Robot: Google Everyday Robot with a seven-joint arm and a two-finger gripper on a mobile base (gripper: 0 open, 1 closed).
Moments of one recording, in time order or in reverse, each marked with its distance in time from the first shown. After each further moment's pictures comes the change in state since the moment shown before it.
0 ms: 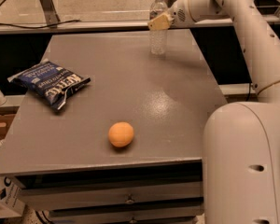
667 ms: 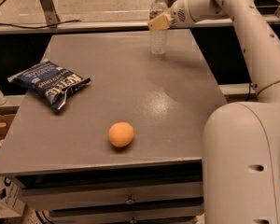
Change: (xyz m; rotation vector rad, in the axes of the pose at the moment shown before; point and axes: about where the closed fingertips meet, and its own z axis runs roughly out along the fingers) arm 0.000 0.000 0.000 0.000 0.000 0.000
